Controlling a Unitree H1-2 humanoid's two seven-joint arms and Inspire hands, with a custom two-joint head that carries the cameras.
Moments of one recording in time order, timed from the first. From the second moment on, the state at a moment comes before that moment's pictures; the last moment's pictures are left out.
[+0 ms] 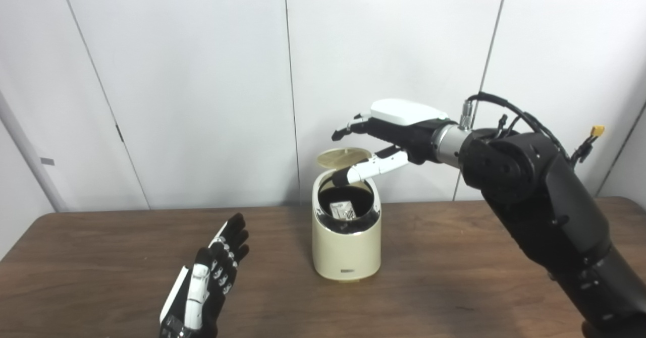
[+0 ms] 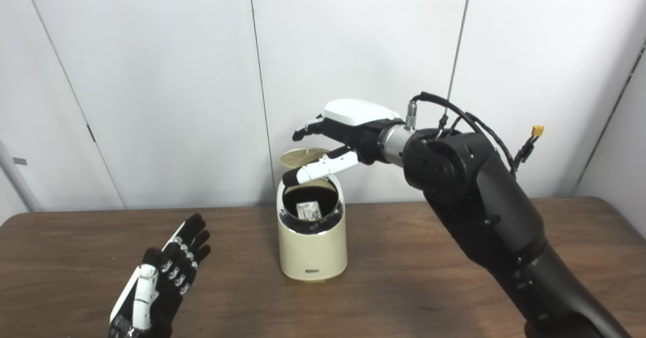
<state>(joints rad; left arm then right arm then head) -0.06 0.16 -0.01 -0.28 -0.30 0.04 -0.13 -0.99 -0.44 0.37 -0.19 -0.76 0.39 0.87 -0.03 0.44</state>
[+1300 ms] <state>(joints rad) -0.06 0.15 0.02 -0.28 -0.30 0.10 -0.13 -0.78 -0.41 0.36 -0.32 -0.75 0.46 0.90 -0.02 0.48</state>
